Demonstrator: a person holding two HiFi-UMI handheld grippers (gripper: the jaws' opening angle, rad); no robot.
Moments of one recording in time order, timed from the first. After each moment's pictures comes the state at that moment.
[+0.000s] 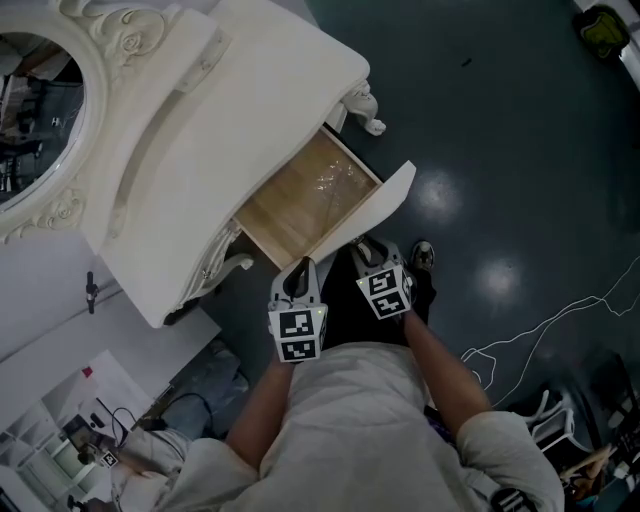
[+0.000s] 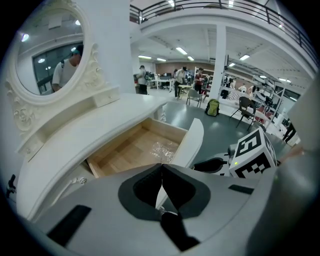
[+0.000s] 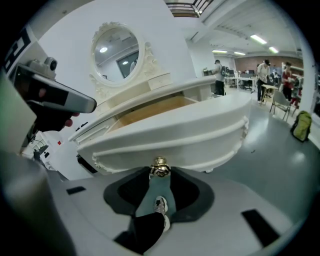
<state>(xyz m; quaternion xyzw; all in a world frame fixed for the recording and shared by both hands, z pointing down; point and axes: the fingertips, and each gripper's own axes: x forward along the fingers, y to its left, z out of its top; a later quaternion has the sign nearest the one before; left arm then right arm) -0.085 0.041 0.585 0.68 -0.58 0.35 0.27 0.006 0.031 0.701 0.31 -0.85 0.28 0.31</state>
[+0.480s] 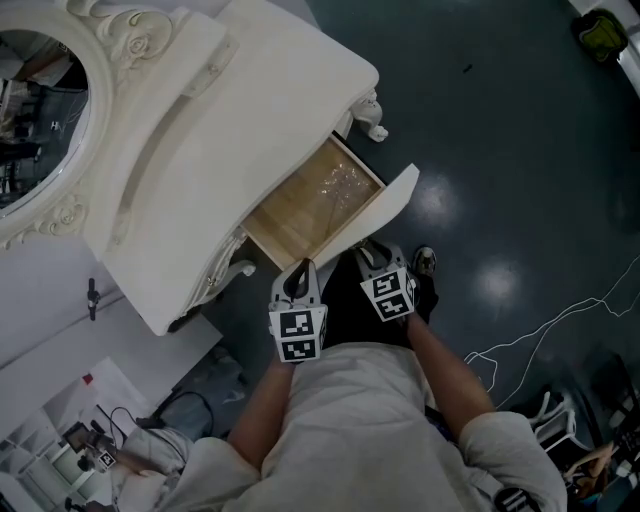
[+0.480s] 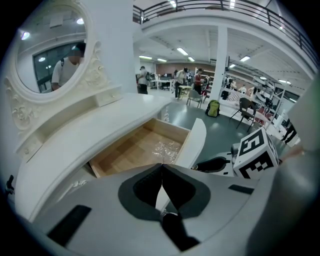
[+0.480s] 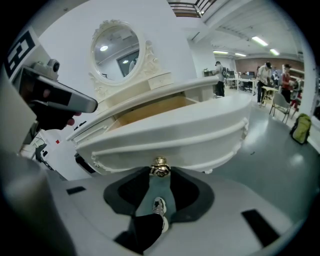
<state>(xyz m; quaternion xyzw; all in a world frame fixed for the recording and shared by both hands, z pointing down) -0.106 0.033 0.587 0.68 -0.58 0.34 0.28 -0.005 0.023 0.701 0.31 -0.85 0.27 0.32</state>
